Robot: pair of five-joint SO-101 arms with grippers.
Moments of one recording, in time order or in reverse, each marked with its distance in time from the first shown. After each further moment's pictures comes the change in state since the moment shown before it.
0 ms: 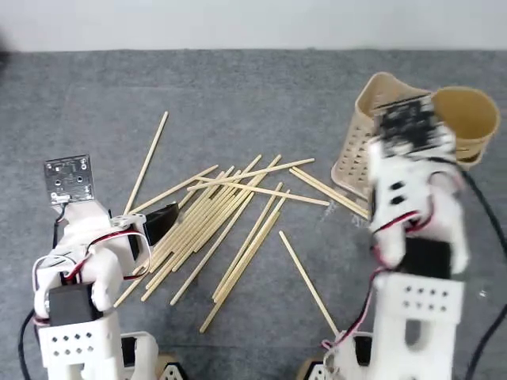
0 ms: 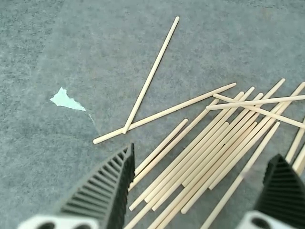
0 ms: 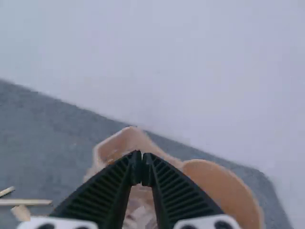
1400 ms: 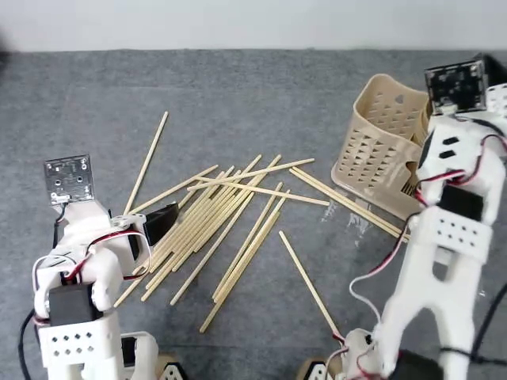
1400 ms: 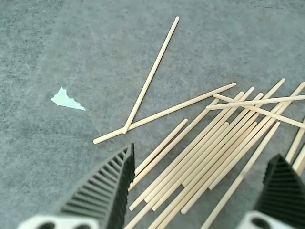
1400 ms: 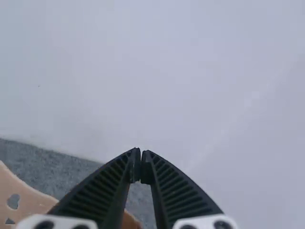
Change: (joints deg) left arm 0.0 0.0 0.0 0.0 0.0; right arm 18.1 29.0 -8.4 -35.8 6.7
